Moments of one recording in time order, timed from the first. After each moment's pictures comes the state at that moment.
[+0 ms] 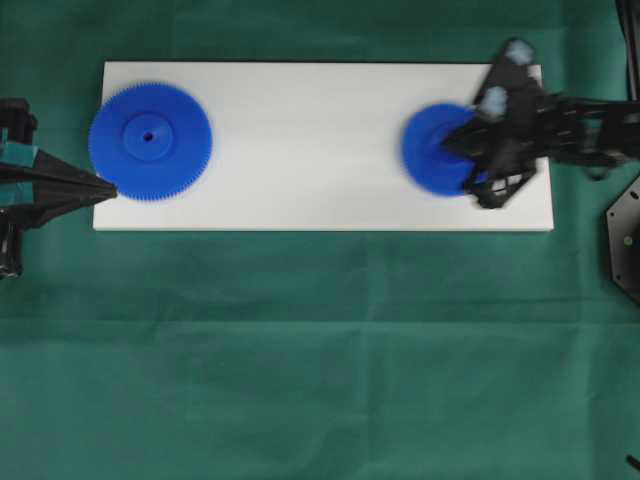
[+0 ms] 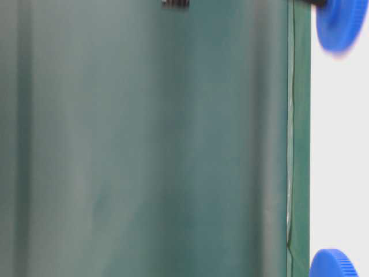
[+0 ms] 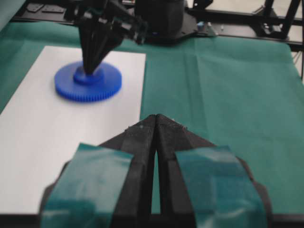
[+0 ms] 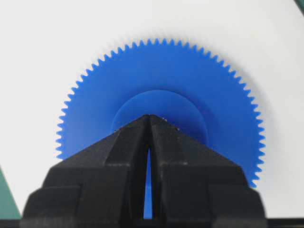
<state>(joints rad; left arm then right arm) 0.01 -0.98 1.29 -0.02 -0.32 -0.04 -0.33 -0.13 0.99 -0.04 0.06 0.32</state>
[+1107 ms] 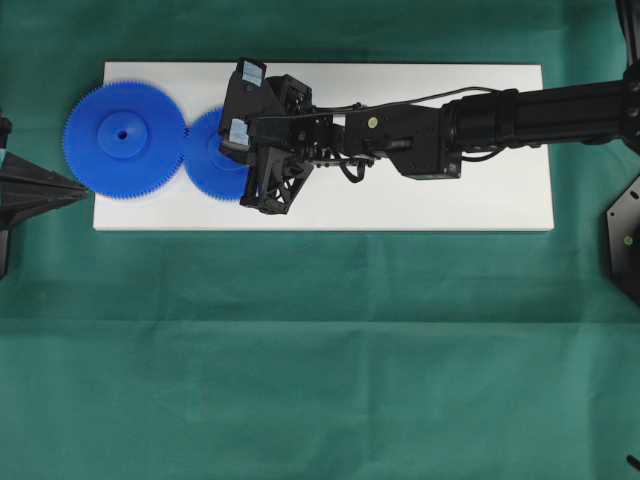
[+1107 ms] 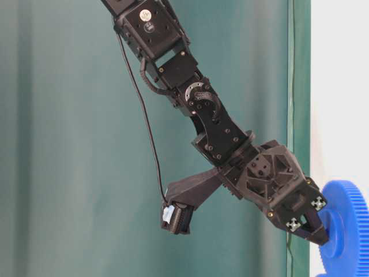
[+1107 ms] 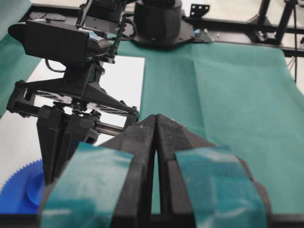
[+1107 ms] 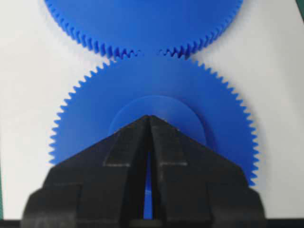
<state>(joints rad) 0.01 -1.17 1.37 -0.02 -0.25 -0.04 -0.19 0.47 0.18 -0.18 0.12 0.31</state>
